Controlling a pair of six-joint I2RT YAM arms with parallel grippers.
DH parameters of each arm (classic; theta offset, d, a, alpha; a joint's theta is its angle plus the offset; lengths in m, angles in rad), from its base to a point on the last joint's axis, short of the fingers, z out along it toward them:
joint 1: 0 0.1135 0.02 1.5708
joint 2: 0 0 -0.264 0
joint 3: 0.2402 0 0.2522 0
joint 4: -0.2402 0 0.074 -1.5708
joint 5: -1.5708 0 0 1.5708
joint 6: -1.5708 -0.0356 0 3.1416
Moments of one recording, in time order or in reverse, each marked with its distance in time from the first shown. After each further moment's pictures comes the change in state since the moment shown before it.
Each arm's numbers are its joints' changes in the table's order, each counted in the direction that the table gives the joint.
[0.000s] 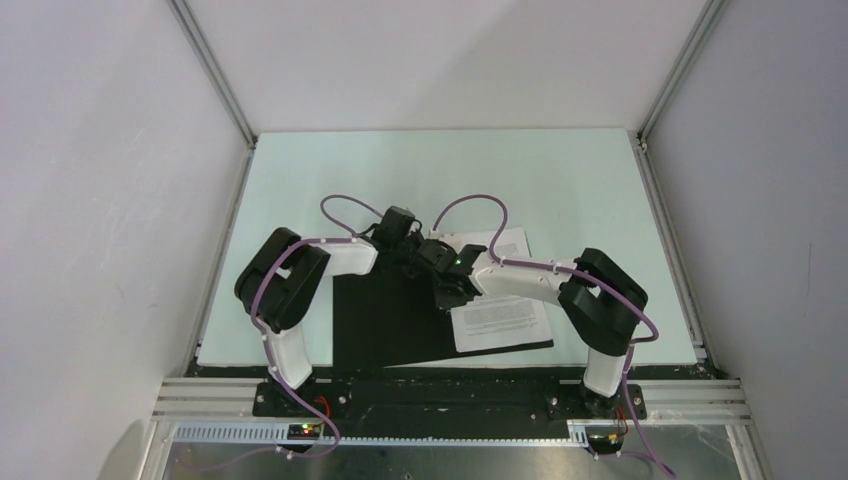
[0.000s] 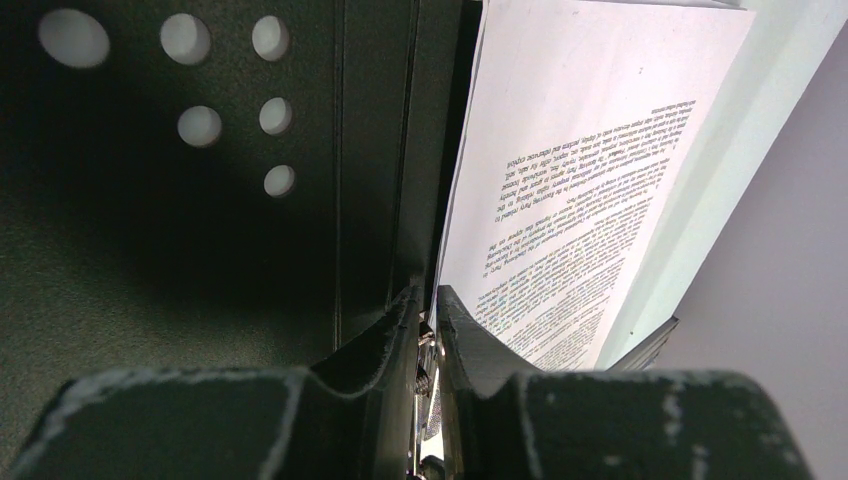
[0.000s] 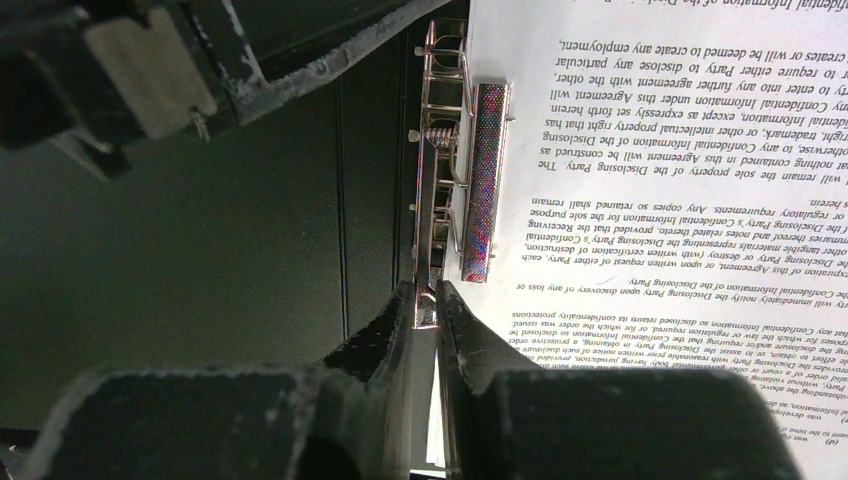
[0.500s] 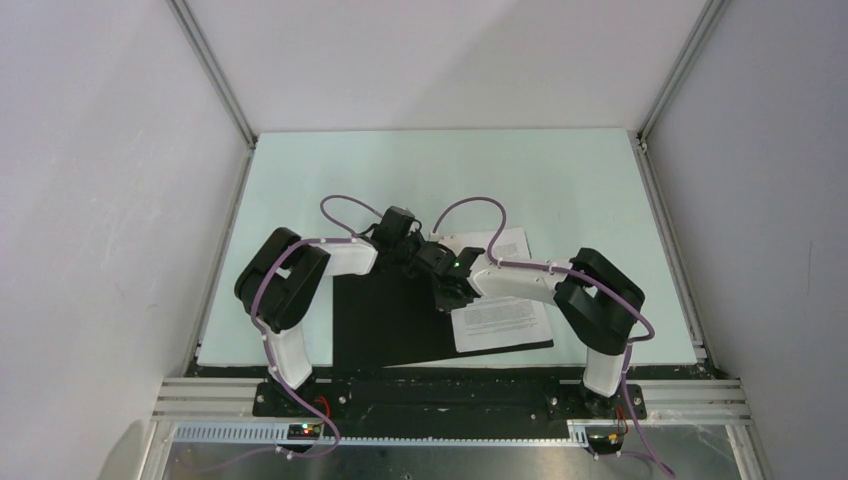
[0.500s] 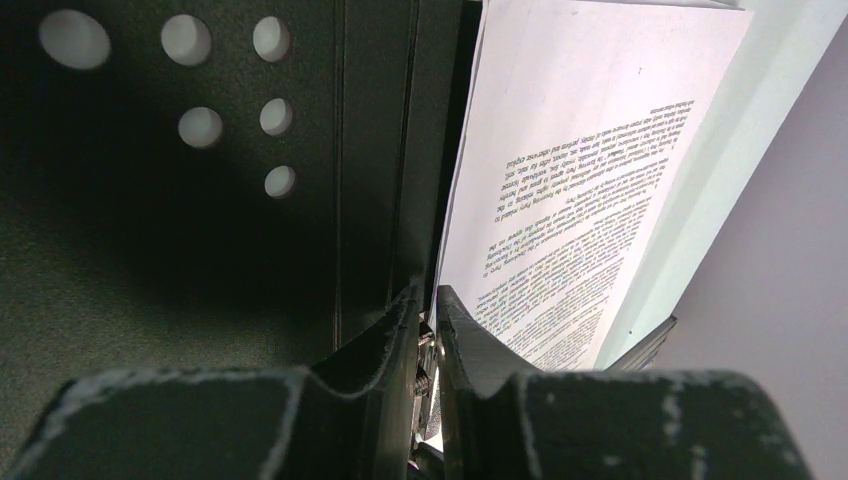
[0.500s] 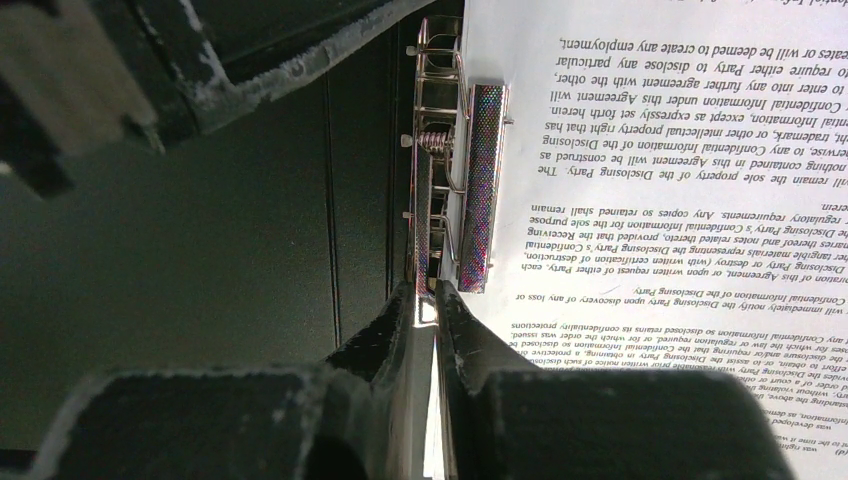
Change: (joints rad) left arm 0.002 0.000 -0.004 0.007 -0.004 0.001; right arm 0.007 -0.019 -0.015 0.019 -0.010 -0.008
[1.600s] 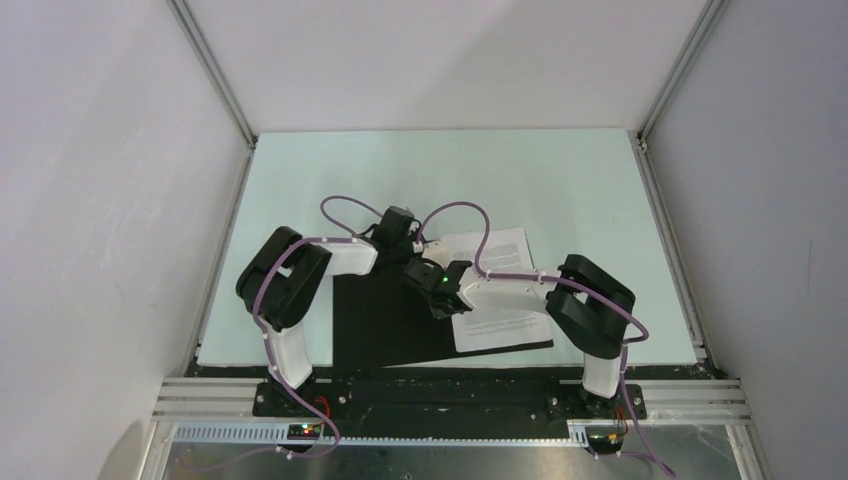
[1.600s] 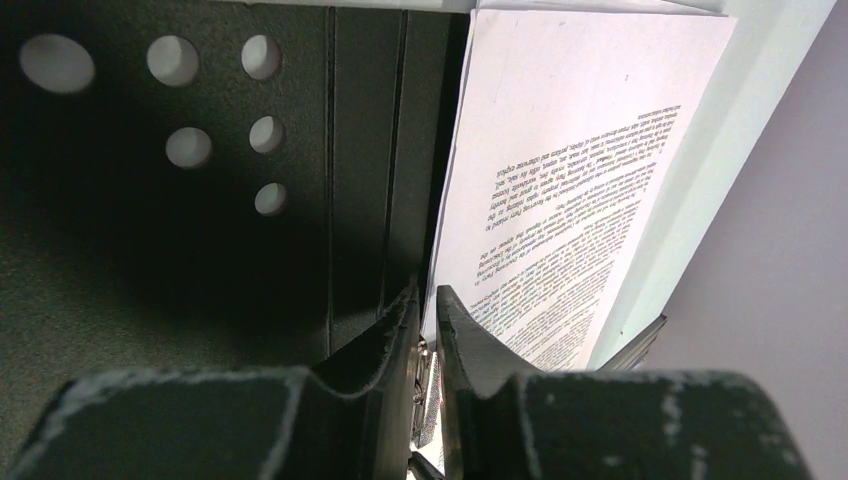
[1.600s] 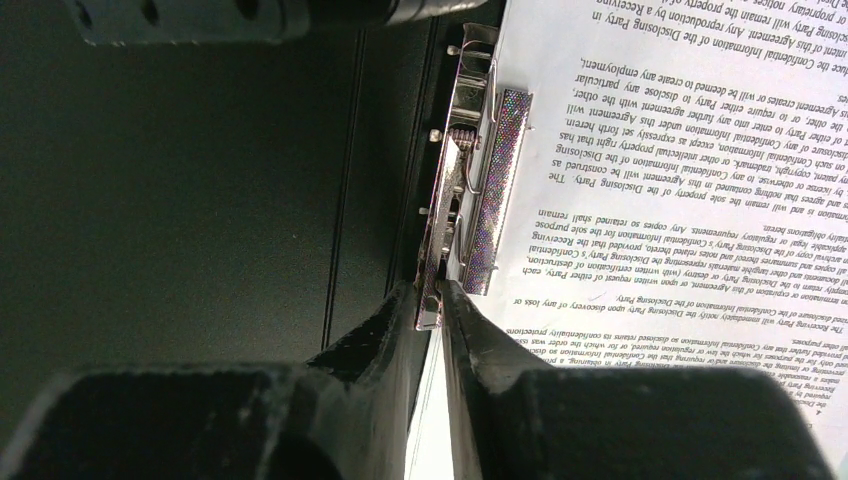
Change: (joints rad) left arm 0.000 -0.013 -0.004 0.036 -0.013 0.010; right arm 0.096 -0.022 0.008 0.014 -0.163 0.088
